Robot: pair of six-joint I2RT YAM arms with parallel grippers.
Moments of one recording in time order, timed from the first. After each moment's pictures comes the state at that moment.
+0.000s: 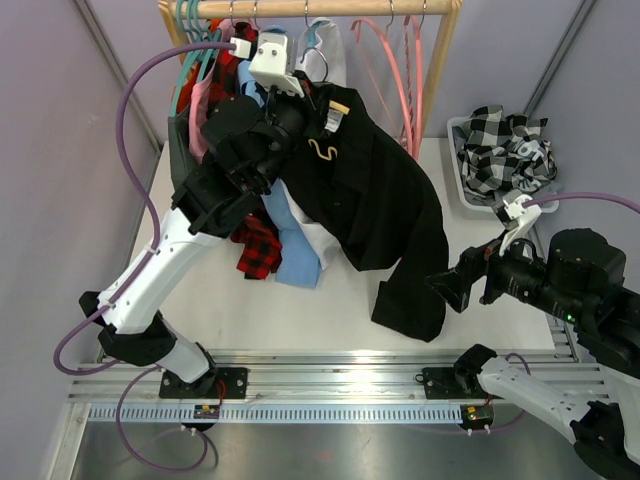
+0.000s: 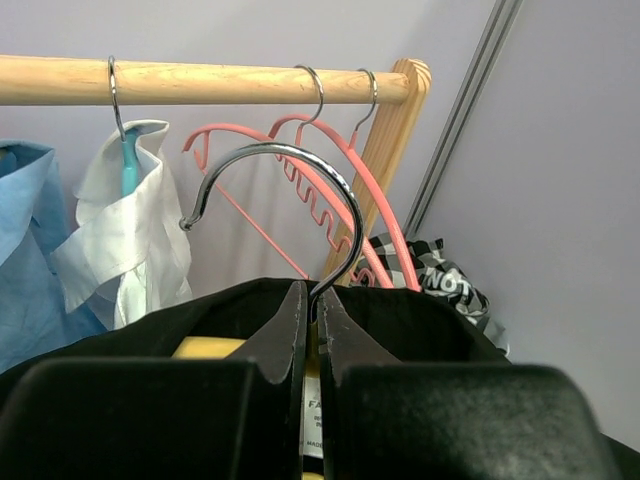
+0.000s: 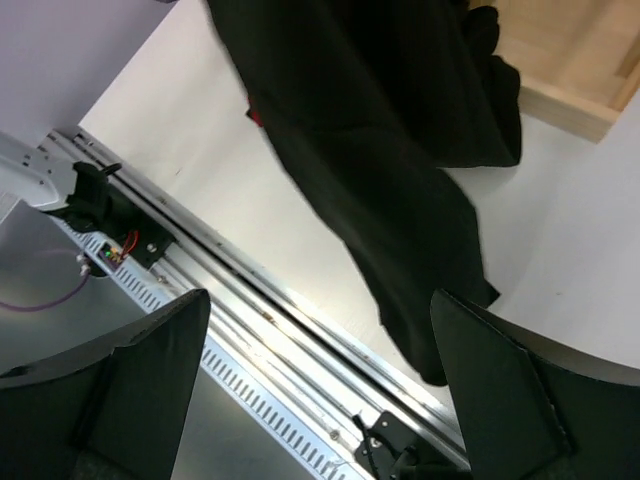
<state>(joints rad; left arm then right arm) -0.88 1.54 2.07 -0.32 -0.39 -0.14 0.67 0.77 1.58 -1.21 -0.11 0.25</state>
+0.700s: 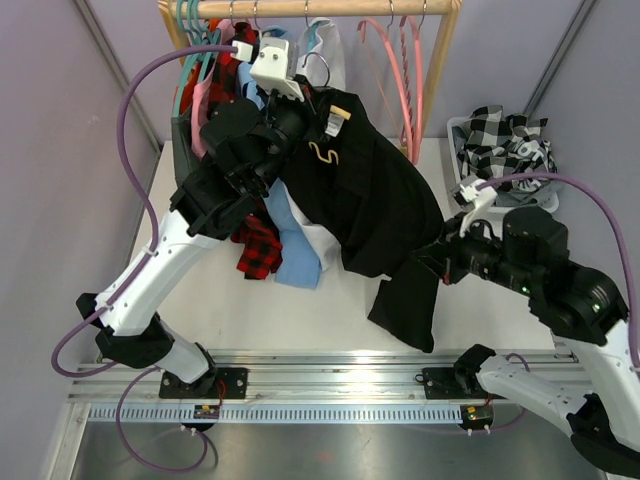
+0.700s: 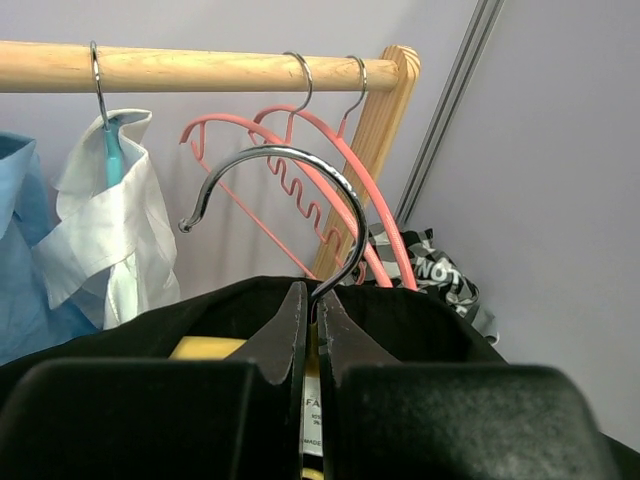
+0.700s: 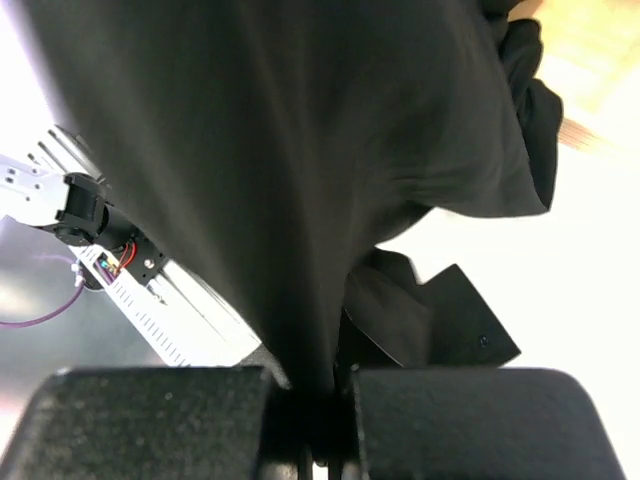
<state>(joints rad) -0.87 1.51 2.04 -0.32 -0.35 -0.16 0.67 0.86 1.43 -0.97 -0.16 0.22</state>
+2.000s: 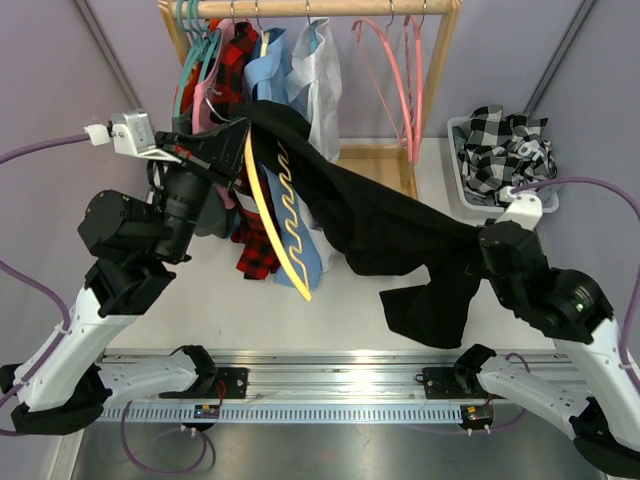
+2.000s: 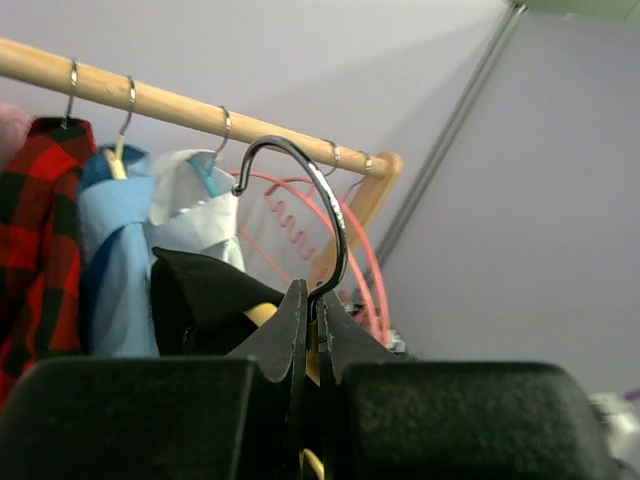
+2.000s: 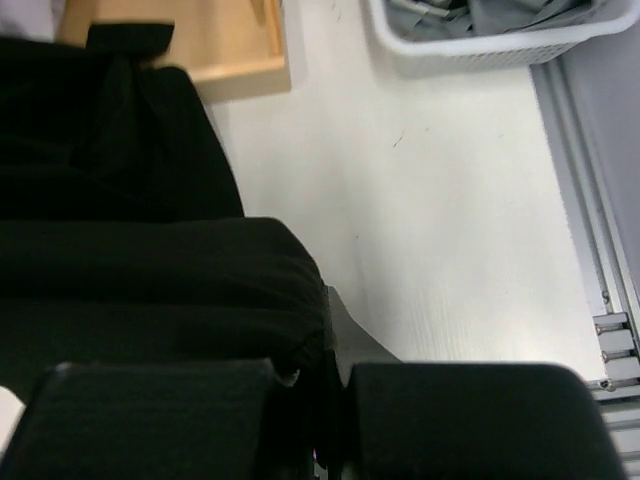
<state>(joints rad) -0.89 1.00 1.53 -0.06 -0.46 -0.23 0.68 0.78 1.34 -1.20 0.68 0.54</state>
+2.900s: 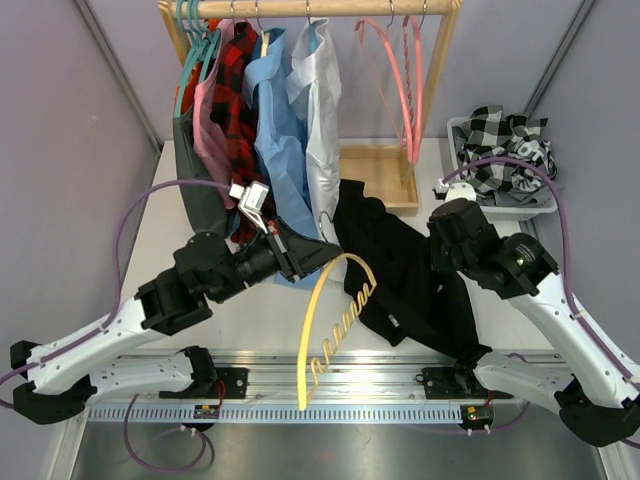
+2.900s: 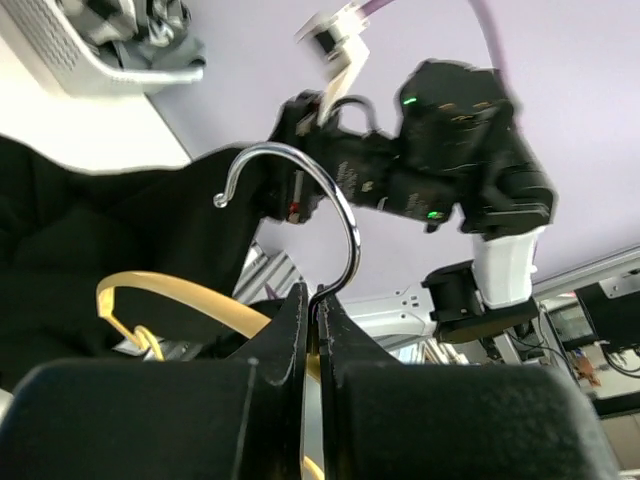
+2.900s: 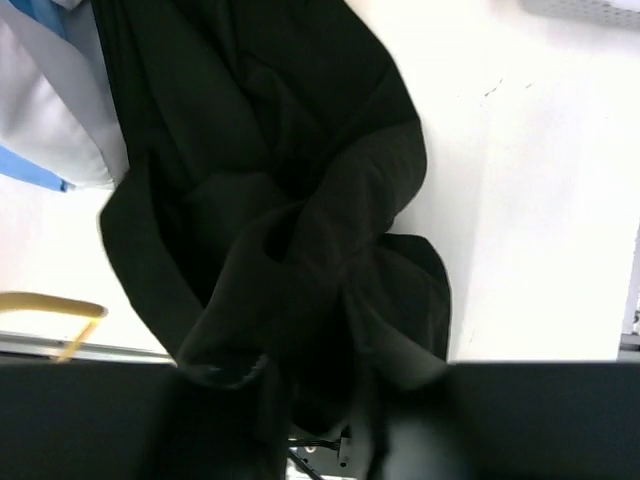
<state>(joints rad) -1.12 0.89 1.06 -0.14 -0.05 -0.92 0.67 1.00 1.32 -1.15 0.40 0.41</state>
